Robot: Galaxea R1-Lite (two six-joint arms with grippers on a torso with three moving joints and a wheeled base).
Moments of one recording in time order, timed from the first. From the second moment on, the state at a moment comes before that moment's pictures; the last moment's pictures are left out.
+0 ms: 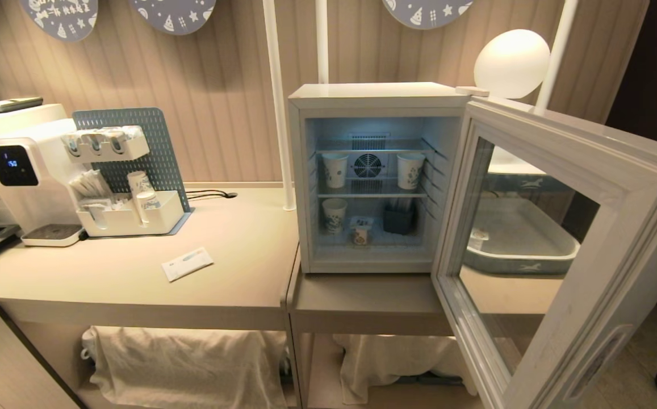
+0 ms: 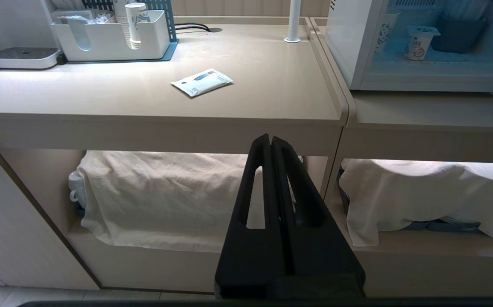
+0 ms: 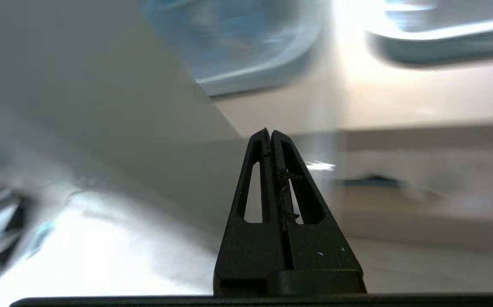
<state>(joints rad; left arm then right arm) 0.00 0.00 0.00 0.00 0.01 -0.01 -0.04 0.95 -0.56 -0.08 0.32 0.30</state>
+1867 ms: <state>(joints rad) 0.00 0.00 0.00 0.00 0.01 -0.01 0.41 1.97 -1.32 -0.10 -0.10 0.49</state>
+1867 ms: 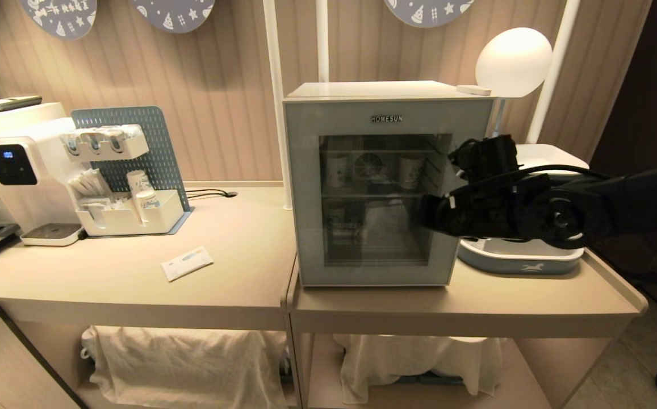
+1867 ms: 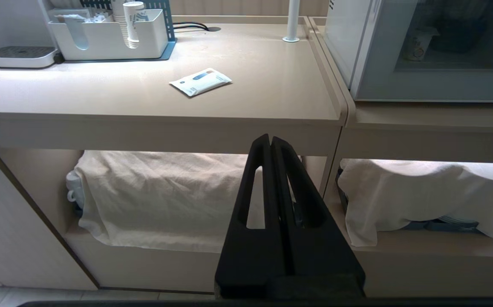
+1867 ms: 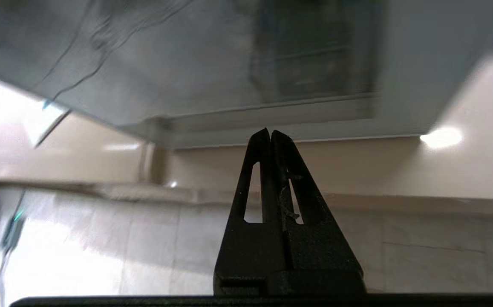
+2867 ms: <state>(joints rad) 0.00 0.00 0.00 0.00 0.01 -0.01 0.11 0.78 -0.71 0.14 -0.92 0.29</state>
